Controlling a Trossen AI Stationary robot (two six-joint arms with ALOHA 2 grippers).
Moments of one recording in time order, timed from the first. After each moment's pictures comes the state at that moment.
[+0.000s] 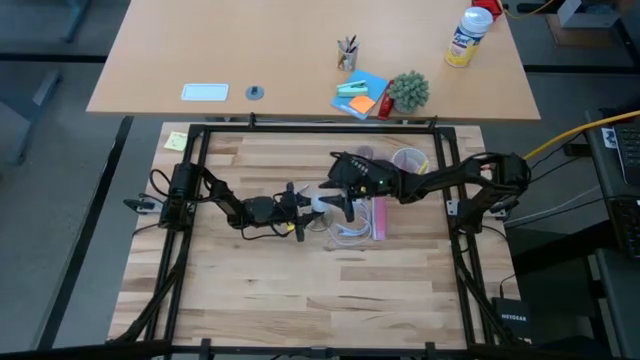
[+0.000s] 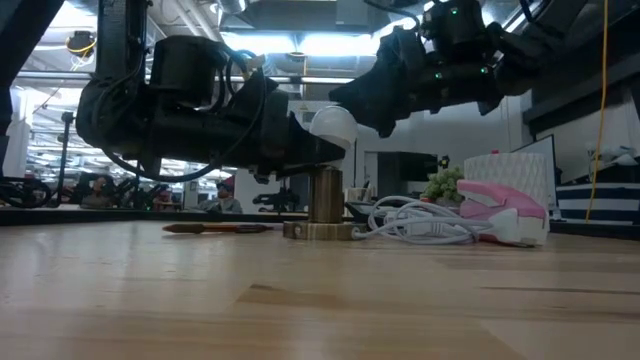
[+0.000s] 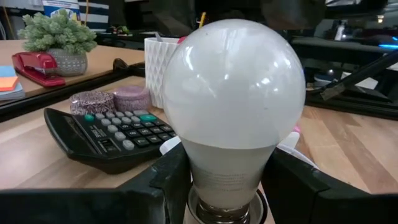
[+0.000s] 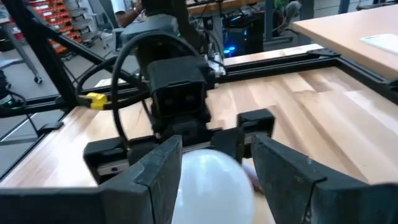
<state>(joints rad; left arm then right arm) -0.02 2.03 0.55 1.44 -0.28 -0.13 -0.18 1.62 0.68 0.78 -0.25 0.12</state>
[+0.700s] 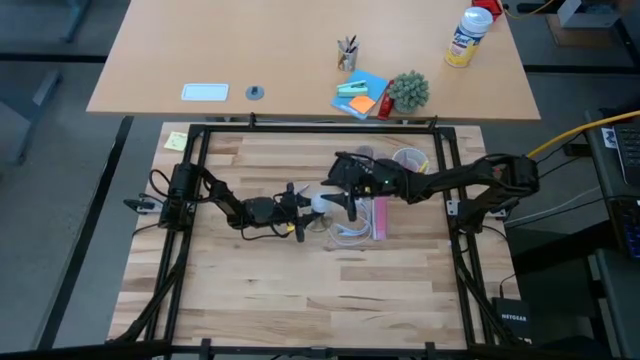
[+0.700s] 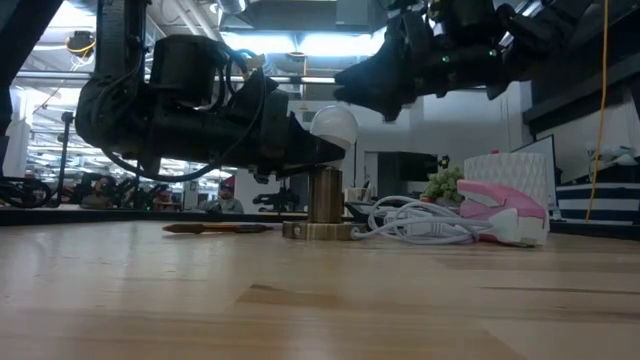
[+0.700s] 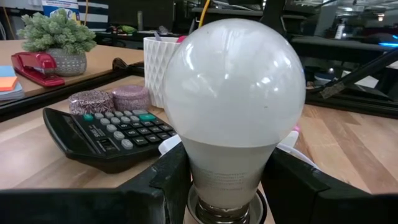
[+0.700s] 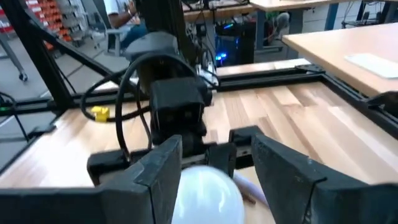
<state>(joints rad) -0.04 2.03 0.55 1.43 -0.29 -0.13 -0.16 1.53 0.68 0.70 -0.19 0.07</state>
